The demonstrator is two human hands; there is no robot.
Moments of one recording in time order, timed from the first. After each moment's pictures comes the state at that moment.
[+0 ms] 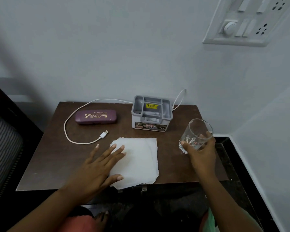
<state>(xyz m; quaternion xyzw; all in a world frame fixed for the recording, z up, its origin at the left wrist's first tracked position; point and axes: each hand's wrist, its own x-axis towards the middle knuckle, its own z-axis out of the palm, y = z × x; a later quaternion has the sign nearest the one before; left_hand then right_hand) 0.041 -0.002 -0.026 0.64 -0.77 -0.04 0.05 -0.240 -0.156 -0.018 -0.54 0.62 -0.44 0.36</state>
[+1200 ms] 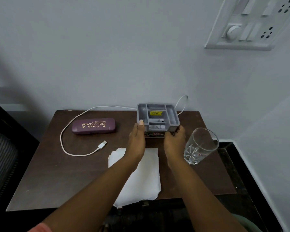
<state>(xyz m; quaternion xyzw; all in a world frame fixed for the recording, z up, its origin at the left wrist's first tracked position) -0.038 -0.148 -0.002 0.66 -0.28 -0.48 0.51 -0.134 -0.198 -0.010 -0.46 0.63 -0.44 0.44</state>
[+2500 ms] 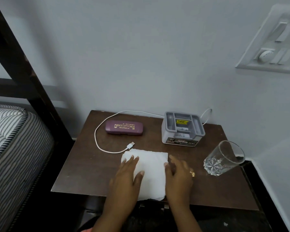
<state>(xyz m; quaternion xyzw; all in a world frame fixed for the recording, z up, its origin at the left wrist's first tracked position) 0.010 -0.001 -0.015 0.80 -0.50 -0.14 0.31 -0.112 -0.089 -0.033 -0.68 0.62 -0.32 0.22</state>
